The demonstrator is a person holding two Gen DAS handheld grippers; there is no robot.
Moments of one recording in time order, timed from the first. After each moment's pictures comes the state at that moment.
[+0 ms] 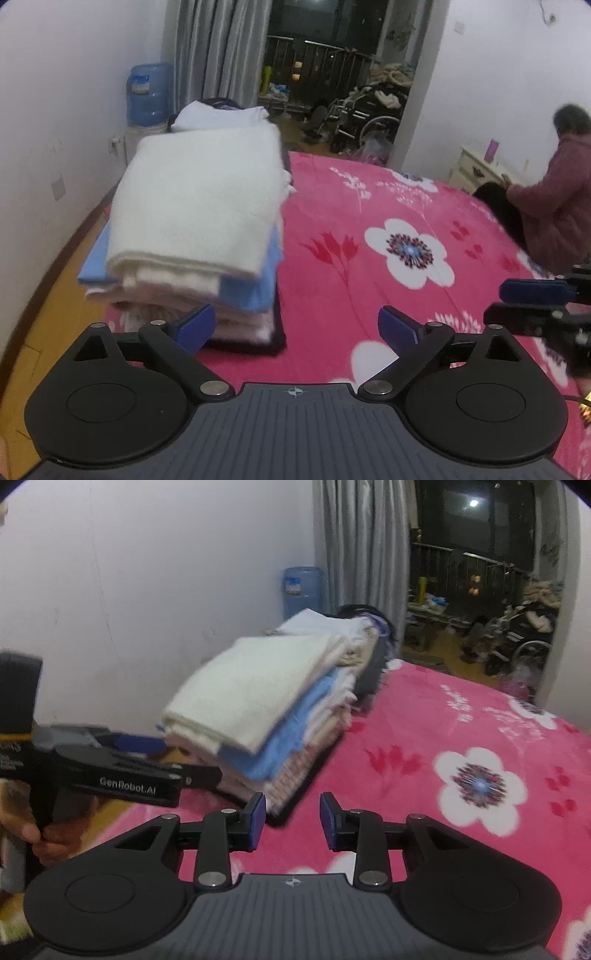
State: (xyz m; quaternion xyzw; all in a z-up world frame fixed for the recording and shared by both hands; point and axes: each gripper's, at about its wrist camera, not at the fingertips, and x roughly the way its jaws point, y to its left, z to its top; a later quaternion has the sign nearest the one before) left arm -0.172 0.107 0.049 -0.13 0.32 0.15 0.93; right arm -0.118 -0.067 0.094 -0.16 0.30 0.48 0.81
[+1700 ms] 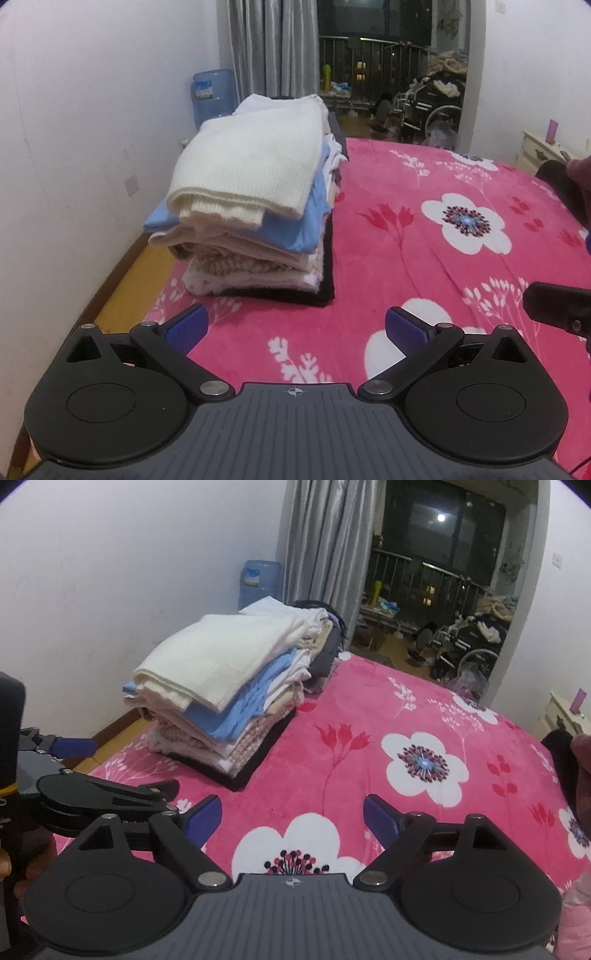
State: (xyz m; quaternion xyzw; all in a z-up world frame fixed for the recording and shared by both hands) left arm -0.211 0.056 0.019 -0.08 0.33 0.28 0.90; right arm -0.168 -0.085 0.080 -0.20 0.27 0.41 0.85
